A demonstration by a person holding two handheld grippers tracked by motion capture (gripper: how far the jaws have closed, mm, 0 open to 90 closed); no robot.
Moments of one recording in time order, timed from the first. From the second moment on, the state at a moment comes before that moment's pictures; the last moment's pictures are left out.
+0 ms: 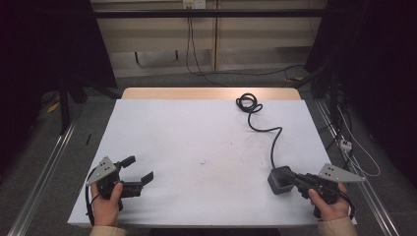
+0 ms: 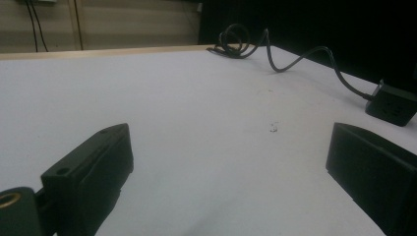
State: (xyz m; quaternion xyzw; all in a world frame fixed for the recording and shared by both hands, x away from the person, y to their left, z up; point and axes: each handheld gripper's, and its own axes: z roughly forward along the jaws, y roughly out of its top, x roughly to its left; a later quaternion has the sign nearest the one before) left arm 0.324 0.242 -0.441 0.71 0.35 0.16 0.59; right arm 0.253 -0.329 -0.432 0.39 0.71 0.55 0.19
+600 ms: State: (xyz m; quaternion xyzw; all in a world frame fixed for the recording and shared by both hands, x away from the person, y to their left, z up) left arm 0.324 0.242 -0.441 0.71 0.35 0.16 0.59; right arm 0.252 -0.334 -0.429 0.38 0.72 0.55 0.18
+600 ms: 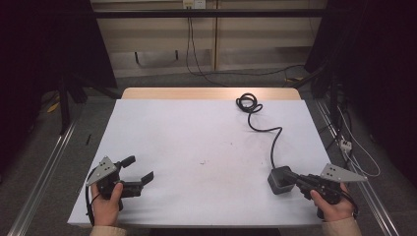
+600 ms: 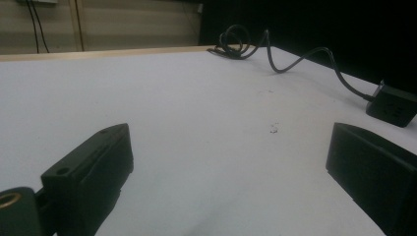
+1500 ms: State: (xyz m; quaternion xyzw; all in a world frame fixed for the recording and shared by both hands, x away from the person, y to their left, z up) left arm 0.325 0.242 -0.441 0.72 0.35 0.16 0.59; right arm 0.250 -0.337 -0.431 0.38 0.73 0.53 0.18
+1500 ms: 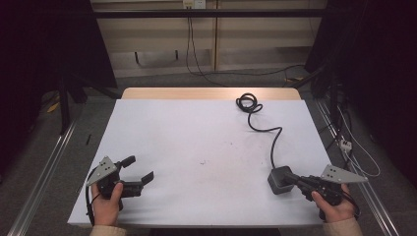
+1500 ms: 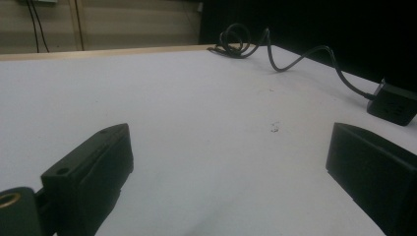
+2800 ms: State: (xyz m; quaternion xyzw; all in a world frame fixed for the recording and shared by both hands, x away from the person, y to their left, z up) left arm 0.324 0.242 -0.441 0.72 0.35 0.16 0.59; right arm 0.249 -0.337 -0.435 0.38 0.74 0.52 0.19
